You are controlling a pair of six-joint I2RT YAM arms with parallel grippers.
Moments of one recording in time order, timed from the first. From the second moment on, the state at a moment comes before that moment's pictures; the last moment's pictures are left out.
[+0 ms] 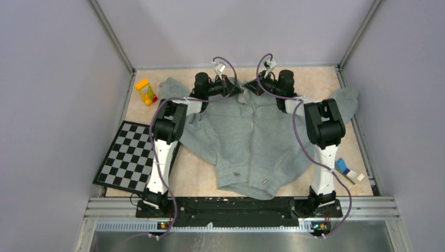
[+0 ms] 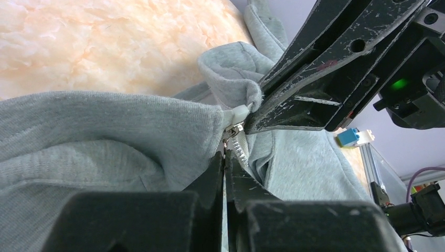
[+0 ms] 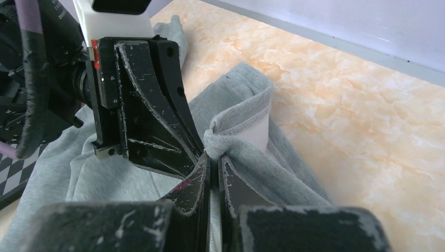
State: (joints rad) left arm -0.33 2.43 1.63 0.81 0.92 -0.68; right arm 0.25 2.13 1.35 0.71 -0.74 0.30
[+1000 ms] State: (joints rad) left arm -0.42 2.21 1.54 0.27 0.76 -0.74; right arm 0.25 2.13 1.22 1.04 -0.57 0.65
